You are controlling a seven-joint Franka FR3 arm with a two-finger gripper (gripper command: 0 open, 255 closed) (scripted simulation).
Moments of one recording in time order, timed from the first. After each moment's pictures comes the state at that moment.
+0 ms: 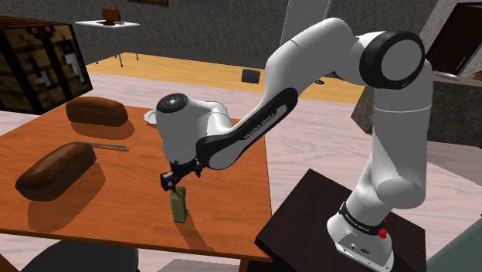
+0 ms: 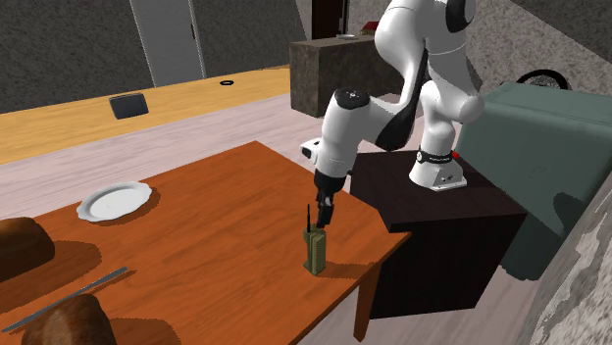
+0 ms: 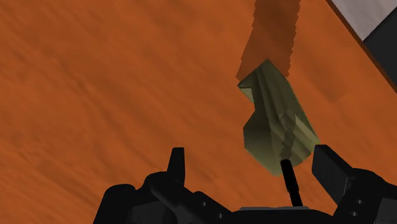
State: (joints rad) arm 0.17 0.38 0.52 -1.95 -0.51 2.24 1.11
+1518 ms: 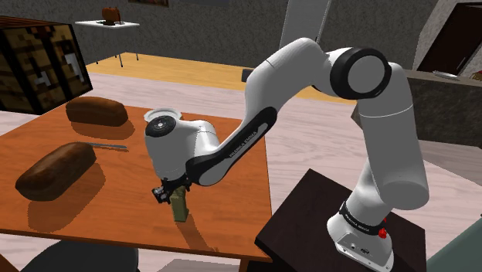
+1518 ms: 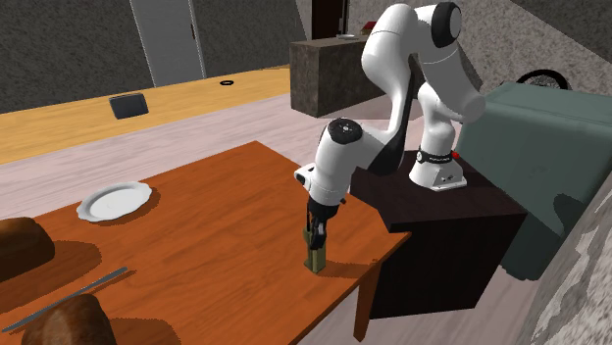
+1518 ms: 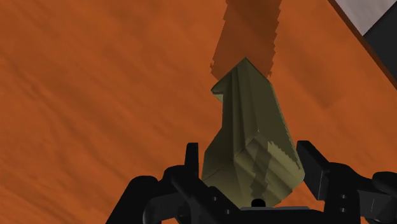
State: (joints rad) arm 0.25 0.56 0.46 -1.84 -0.61 2.27 1.19
